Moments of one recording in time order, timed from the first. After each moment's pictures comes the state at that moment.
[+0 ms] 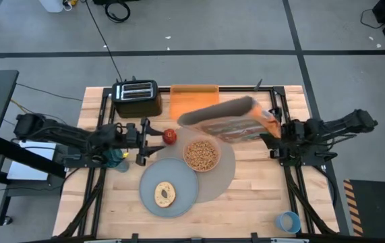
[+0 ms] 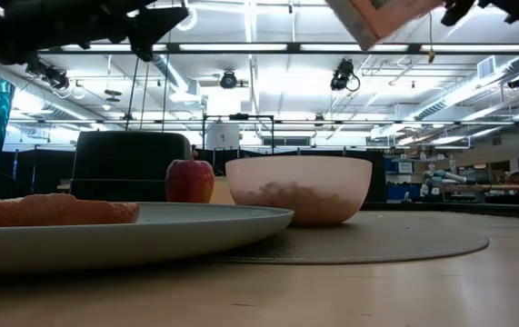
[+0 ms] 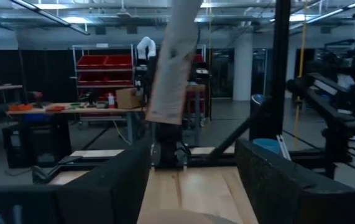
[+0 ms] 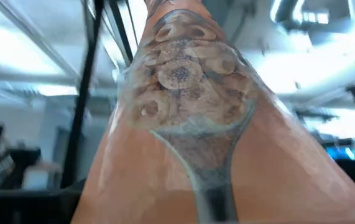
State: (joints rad) left arm -0.07 0.98 0.28 0.93 -0.06 0.02; right arm 0.23 0.50 0.14 1.01 0.16 -0.24
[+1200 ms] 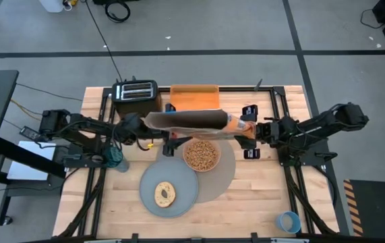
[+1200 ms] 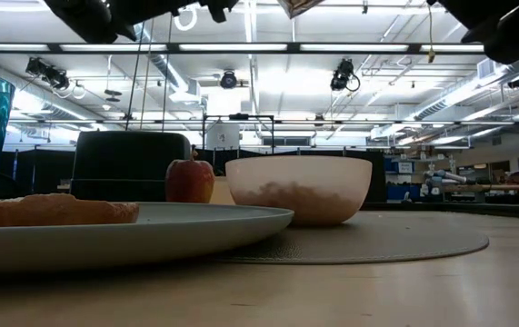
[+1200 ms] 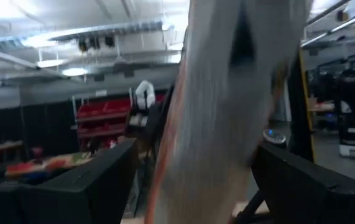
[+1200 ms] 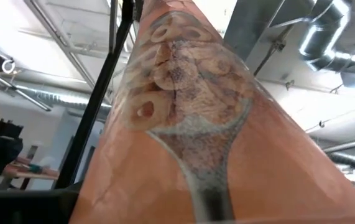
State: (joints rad) left arm 0.03 1.43 0.72 1.12 0.07 0.10; right arm 0.09 1.20 0.41 1.51 -0.09 -0.24
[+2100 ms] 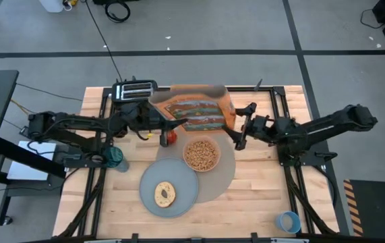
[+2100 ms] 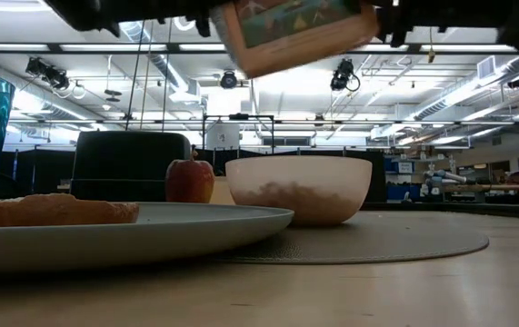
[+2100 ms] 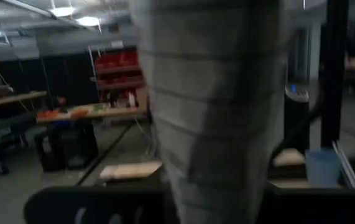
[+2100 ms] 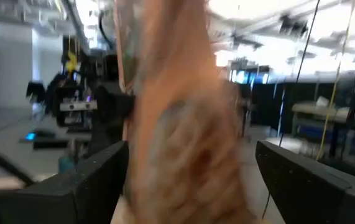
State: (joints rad) left arm 0.13 1.25 0.72 0.73 0.08 0.10; right arm 0.10 0.99 0.41 0.87 0.40 -0.20
